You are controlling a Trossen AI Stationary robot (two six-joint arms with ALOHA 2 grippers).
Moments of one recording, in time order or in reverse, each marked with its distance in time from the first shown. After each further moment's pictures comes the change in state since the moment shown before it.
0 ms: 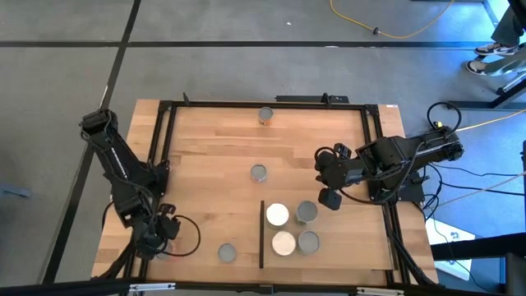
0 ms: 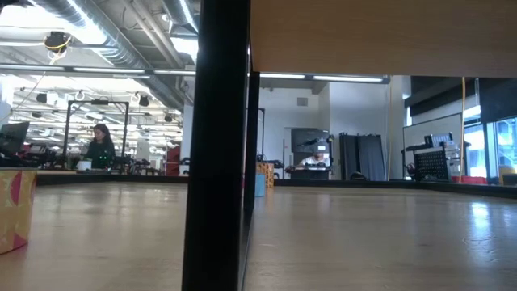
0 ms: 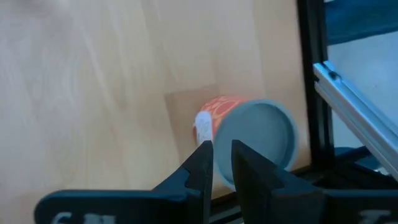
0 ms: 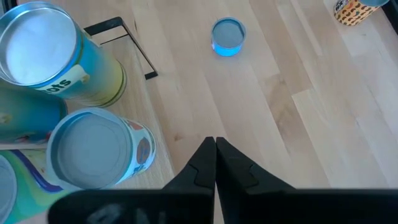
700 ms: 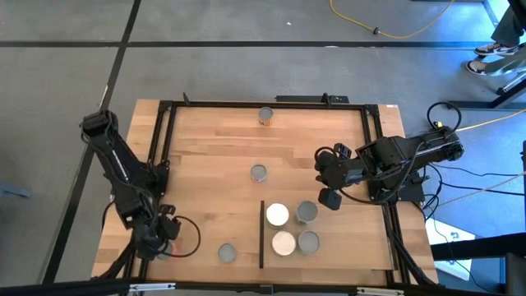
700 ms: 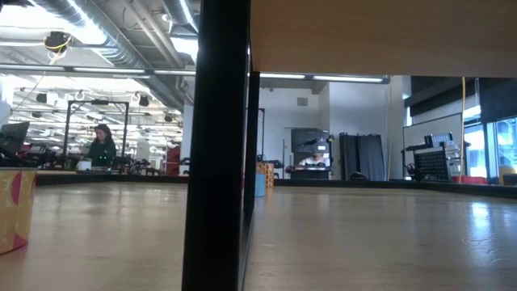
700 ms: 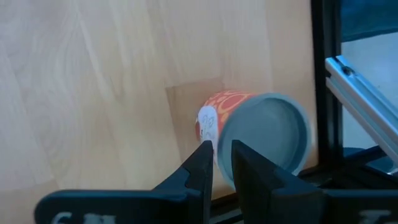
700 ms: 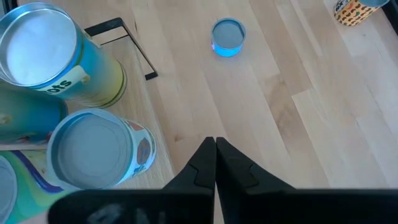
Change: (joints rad) left arm -0.007 0.025 -0.026 0.034 0.008 -0.027; right arm 0.000 0.000 0.000 0.002 0.000 0.000
